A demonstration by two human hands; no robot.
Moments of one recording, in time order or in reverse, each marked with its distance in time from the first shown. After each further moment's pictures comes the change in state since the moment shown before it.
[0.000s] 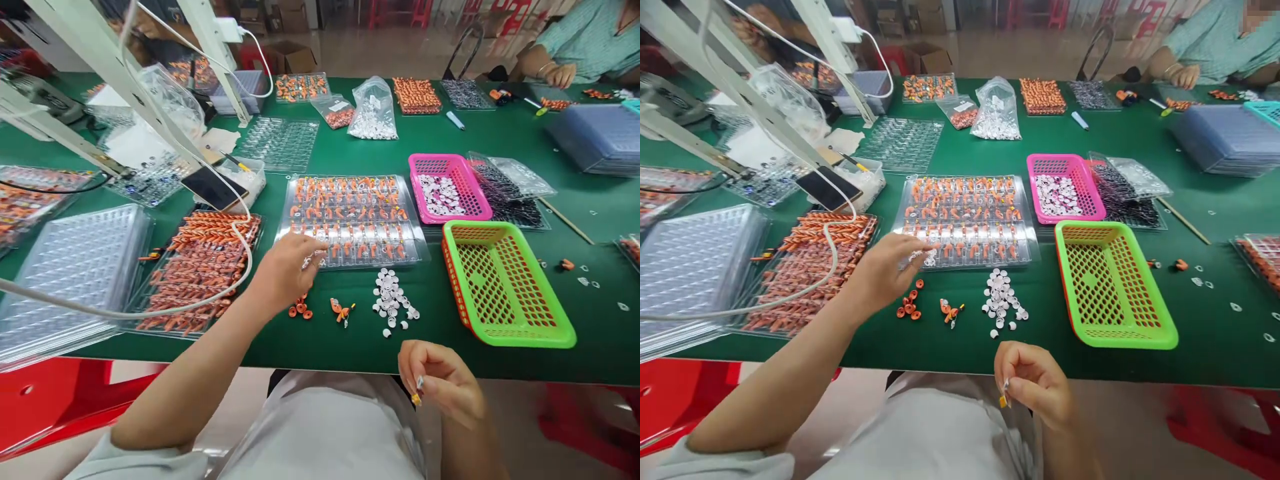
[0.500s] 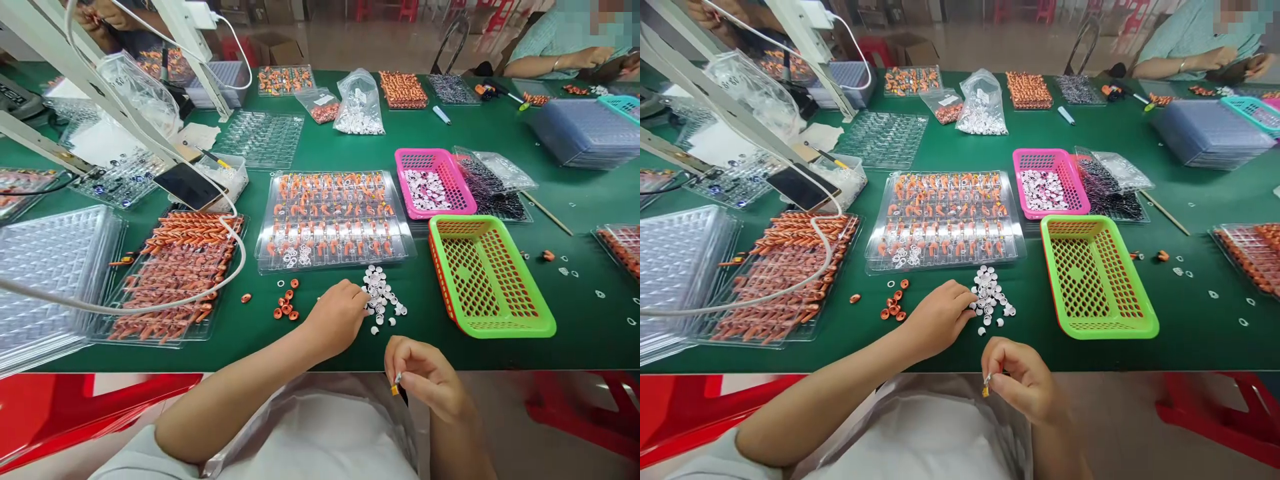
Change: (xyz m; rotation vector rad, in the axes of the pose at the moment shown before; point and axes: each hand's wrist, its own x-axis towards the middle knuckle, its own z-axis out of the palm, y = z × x) left_hand -0.018 0.084 0.067 -0.114 -0.422 0.046; right_hand -0.009 0.004 -0.012 -0.152 -0.005 -0.039
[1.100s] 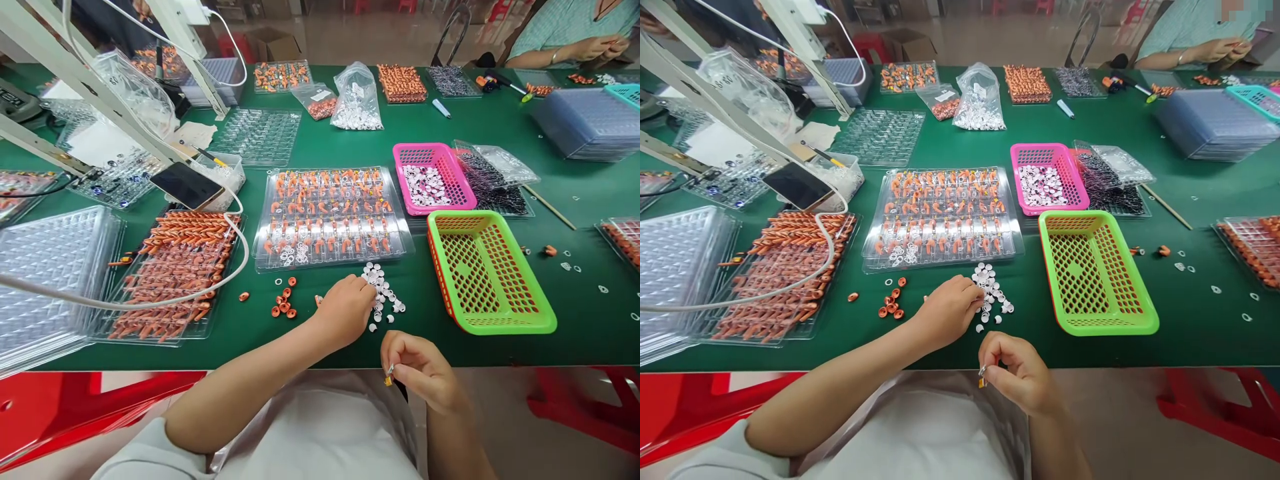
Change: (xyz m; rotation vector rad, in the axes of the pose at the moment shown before) left_hand 0.019 0.009 0.011 0.031 0.003 -0.026; right_hand 0.004 0.004 -0.002 -0.040 0.017 0.020
